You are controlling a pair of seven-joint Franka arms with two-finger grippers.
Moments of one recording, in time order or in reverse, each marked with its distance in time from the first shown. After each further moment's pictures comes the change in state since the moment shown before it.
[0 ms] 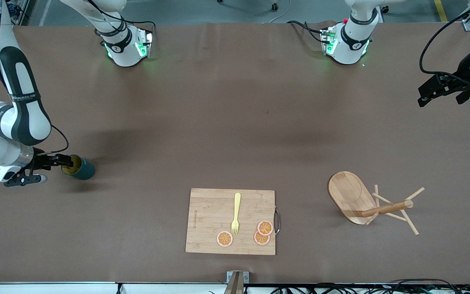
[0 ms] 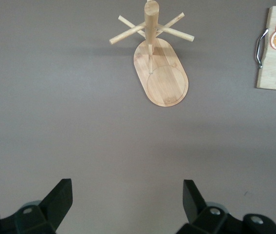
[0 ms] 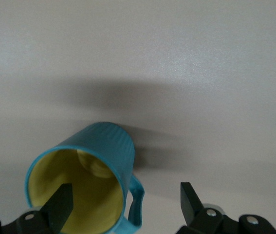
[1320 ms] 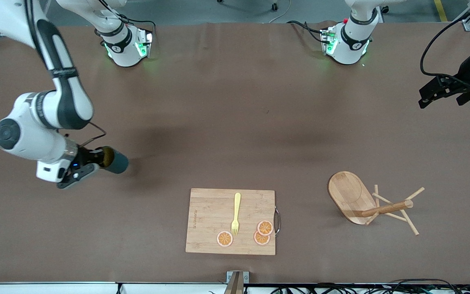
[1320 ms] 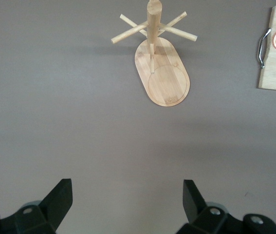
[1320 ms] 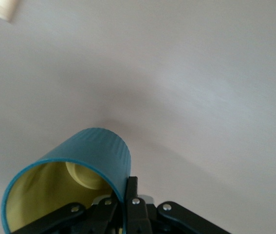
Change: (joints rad) left arm 0.001 0.009 0.004 0.002 0.000 0.000 0.000; right arm 0.310 -0.155 0.061 0.000 0.021 -0.123 -0.014
